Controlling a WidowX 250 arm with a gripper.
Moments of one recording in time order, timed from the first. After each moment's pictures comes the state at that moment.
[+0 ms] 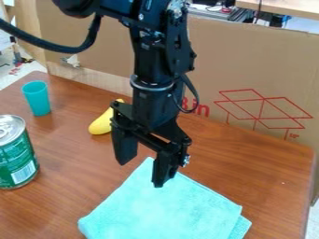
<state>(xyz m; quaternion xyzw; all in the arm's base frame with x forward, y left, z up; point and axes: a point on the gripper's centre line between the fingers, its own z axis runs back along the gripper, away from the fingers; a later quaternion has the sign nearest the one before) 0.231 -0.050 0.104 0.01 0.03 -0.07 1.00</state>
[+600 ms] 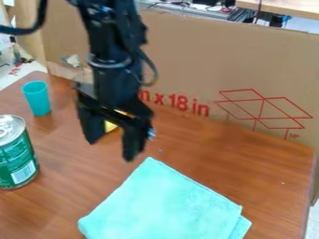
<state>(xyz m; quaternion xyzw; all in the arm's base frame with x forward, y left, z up) 0.233 0.001 0.118 0.02 -0.01 -0.01 1.00</state>
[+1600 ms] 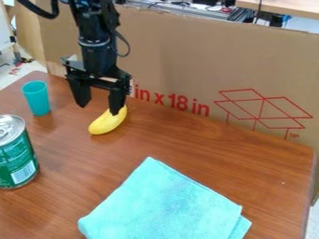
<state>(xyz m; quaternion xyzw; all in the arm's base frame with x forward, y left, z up) 0.316 0.088 0.091 0.04 -0.03 0.10 0.99</state>
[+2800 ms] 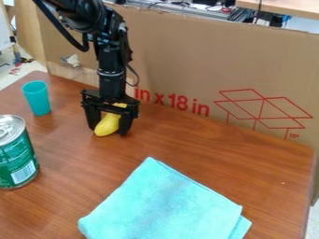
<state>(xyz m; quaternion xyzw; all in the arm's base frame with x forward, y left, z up) 0.345 0.100 0.024 0.03 0.04 0.13 0.99</state>
